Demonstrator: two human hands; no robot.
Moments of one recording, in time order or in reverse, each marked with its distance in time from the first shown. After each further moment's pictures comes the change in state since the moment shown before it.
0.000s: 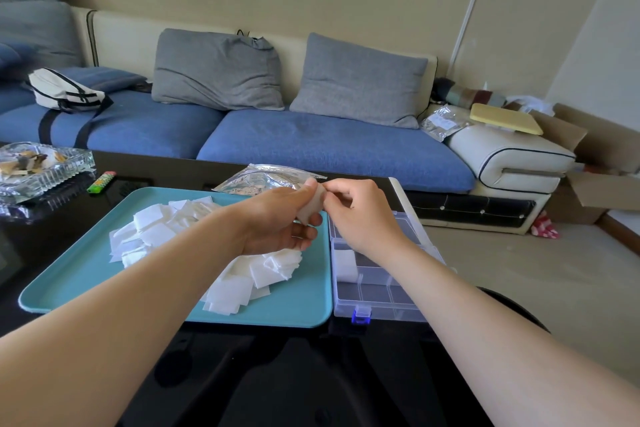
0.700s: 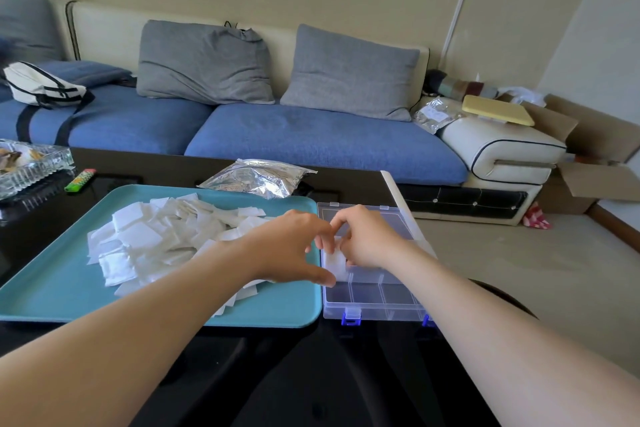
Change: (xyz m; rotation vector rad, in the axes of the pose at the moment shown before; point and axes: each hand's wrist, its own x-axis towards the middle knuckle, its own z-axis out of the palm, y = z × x) left_hand 0.006 -0.033 0.017 1.369 -0.012 0.417; right_hand -0.004 0.050 -0.011 -0.295 -0.393 0.302
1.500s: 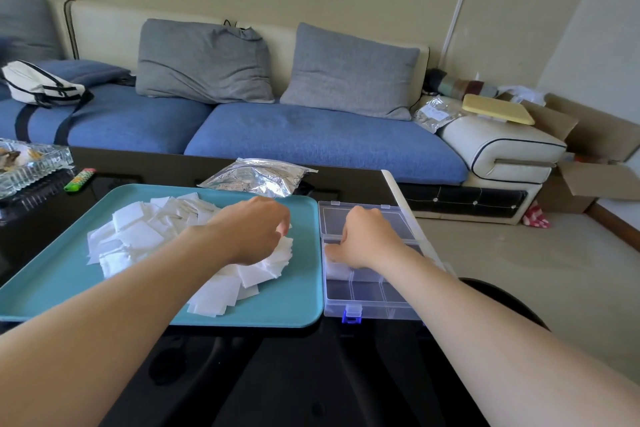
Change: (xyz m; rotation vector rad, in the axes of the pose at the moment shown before) left_hand -0.012 -0.034 -0.025 0.245 -0.014 -0.265; right_hand 0.005 -0.005 0.011 -0.193 0.044 0.153
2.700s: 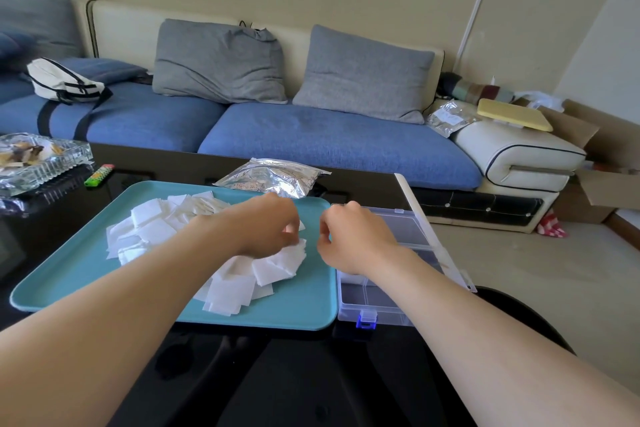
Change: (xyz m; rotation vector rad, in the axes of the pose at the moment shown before) left_hand 0.000 -0.005 -0.011 0.069 -0.045 0.093; right_hand -0.020 -0.046 -0.005 -0.237 0.112 -0.289
